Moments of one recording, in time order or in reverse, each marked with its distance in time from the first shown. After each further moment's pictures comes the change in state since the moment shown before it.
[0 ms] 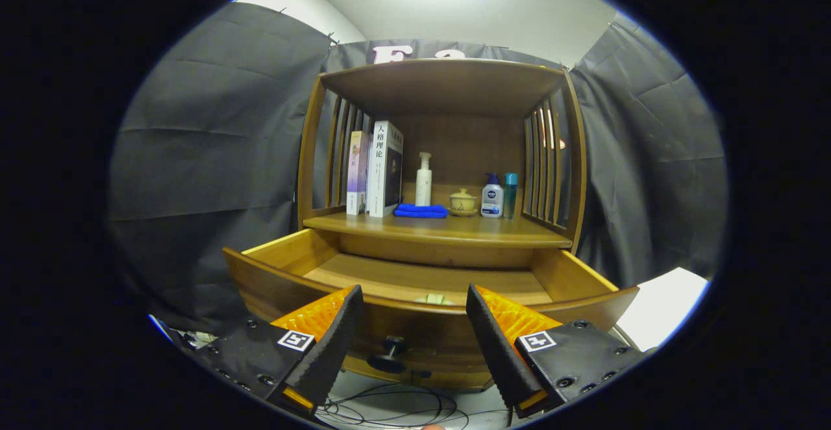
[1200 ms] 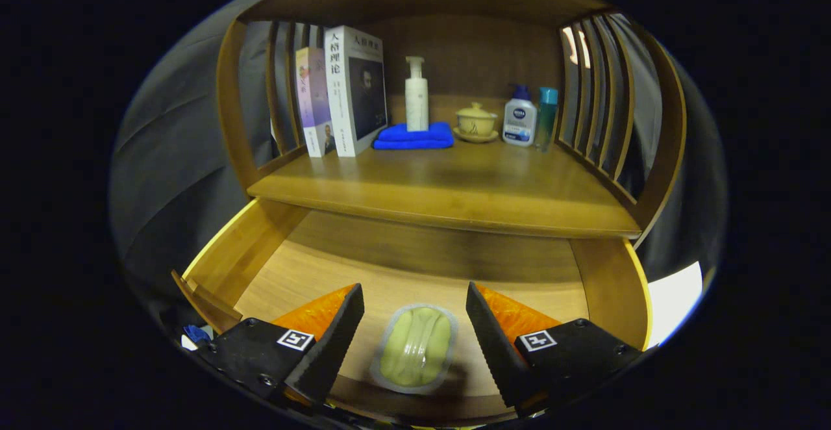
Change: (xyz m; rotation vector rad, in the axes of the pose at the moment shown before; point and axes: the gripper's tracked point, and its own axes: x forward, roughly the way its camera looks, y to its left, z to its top) arm 0.138 -0.025 -0.034 0.066 0.549 0.068
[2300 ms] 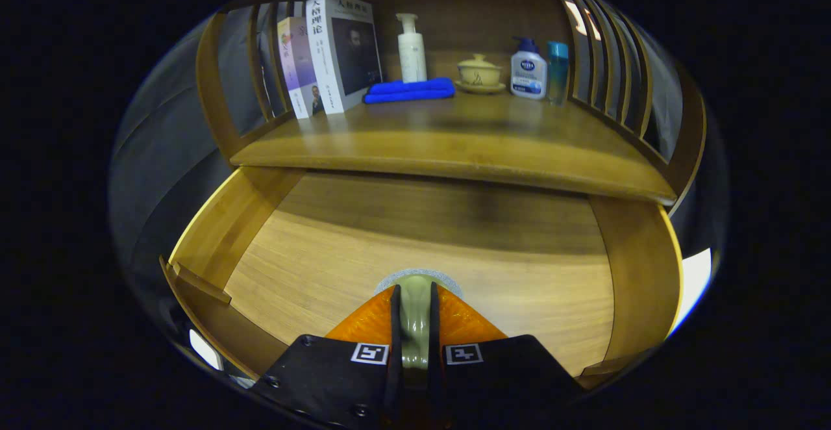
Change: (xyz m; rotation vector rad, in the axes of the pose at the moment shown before) arm 0.017 -0.003 -0.027 0.005 0.094 0.044
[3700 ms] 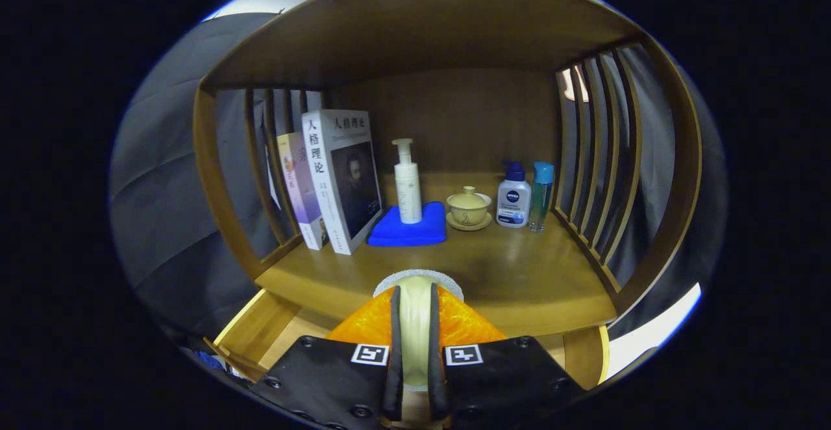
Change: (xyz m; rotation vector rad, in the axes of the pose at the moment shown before) arm -0.046 -0.017 0.164 0.047 -0.338 -0.035
